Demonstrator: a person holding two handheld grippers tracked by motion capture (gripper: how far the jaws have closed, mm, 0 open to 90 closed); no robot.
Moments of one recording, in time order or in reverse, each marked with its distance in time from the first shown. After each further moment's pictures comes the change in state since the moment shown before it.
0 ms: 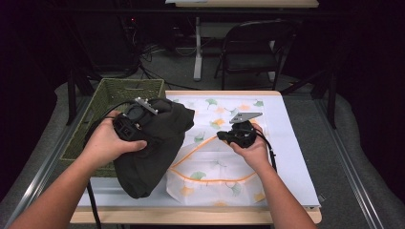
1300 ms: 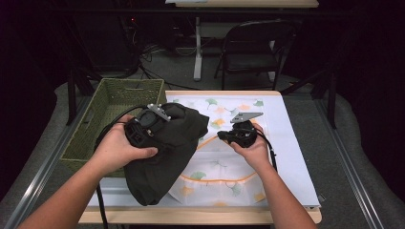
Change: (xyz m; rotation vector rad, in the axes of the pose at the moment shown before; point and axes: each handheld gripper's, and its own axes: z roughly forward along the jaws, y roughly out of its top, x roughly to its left) left arm -0.030 0.011 0.004 -0.012 -0.050 0.085; right arm -0.002 -0.001 -0.001 0.001 0.003 0.009
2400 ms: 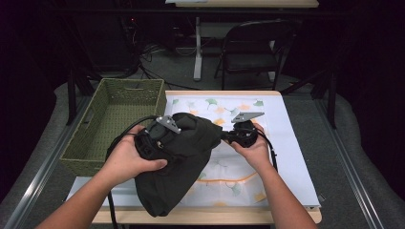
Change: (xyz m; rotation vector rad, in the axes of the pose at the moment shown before) left arm -0.026 -0.002 0.018 -0.046 -0.057 0.064; right arm -0.002 -0.001 -0.001 -0.004 0.007 0.015
